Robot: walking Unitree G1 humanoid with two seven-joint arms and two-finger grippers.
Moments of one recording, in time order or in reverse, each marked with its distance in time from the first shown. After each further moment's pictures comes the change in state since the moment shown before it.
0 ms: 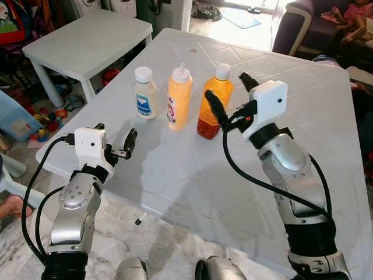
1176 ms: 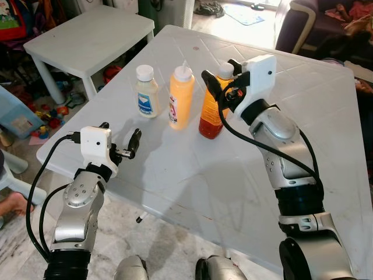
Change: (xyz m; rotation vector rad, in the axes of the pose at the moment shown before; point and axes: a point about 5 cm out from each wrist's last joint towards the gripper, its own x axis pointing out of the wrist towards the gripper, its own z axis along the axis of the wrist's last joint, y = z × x) left arm 0.004 -0.005 0.001 0.019 -0.002 -0.021; right arm 0.045 -0.014 -0.004 0.106 0.048 0.033
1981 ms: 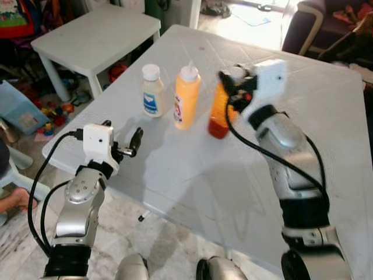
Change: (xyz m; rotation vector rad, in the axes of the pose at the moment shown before) left arm 0.006 0.000 0.001 0.016 0.005 -0.023; right arm -0.024 -0.009 0.002 -0.036 0.008 -0.192
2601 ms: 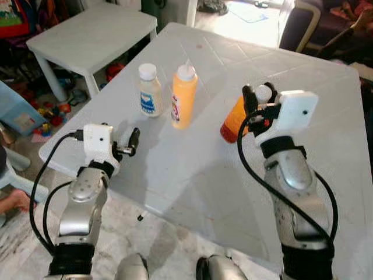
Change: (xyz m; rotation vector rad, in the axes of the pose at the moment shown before) left arm 0.003 -0.002 -0.004 -0.019 0.044 0.085; right arm -0.056 0.013 -0.002 0.007 -0.060 -0.207
